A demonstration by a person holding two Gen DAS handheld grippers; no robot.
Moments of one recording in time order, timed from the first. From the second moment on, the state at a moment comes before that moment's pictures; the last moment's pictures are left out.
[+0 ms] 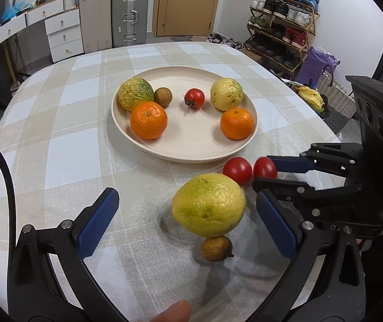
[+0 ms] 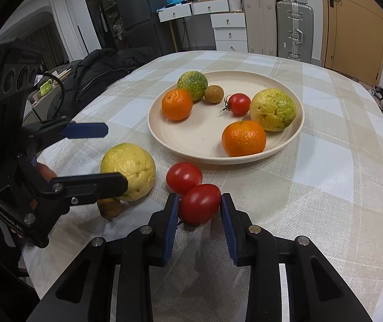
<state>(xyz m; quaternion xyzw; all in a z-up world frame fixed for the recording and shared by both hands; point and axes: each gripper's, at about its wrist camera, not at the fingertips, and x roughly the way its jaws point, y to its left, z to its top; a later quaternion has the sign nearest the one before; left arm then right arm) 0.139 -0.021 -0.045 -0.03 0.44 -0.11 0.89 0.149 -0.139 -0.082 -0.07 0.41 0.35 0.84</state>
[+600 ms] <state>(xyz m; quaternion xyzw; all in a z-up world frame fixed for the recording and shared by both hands) 0.143 -0.036 -0.070 -0.02 0.48 -0.13 0.87 0.156 -0.157 -0.073 -0.03 0.39 0.33 0.86</state>
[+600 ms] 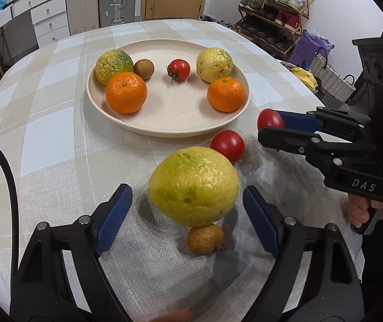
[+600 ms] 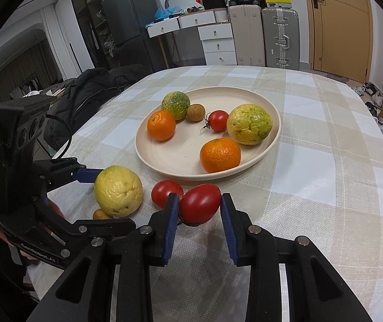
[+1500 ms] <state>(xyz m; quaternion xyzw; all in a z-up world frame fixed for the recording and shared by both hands) 0.137 -0.016 -0.040 -0.08 0.41 -0.15 0.89 0.159 -0.173 -0.060 0.00 0.36 0.32 0.87</state>
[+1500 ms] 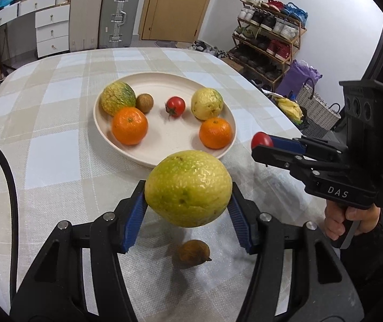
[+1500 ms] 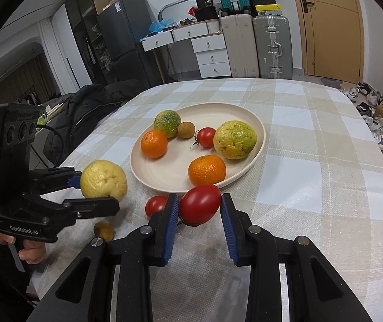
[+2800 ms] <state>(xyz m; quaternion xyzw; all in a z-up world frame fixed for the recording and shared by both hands) 0.170 -0.017 -0.001 -0.04 0.34 -0.07 0.94 0.178 -0.180 -0.028 0.02 0.31 0.30 0.90</state>
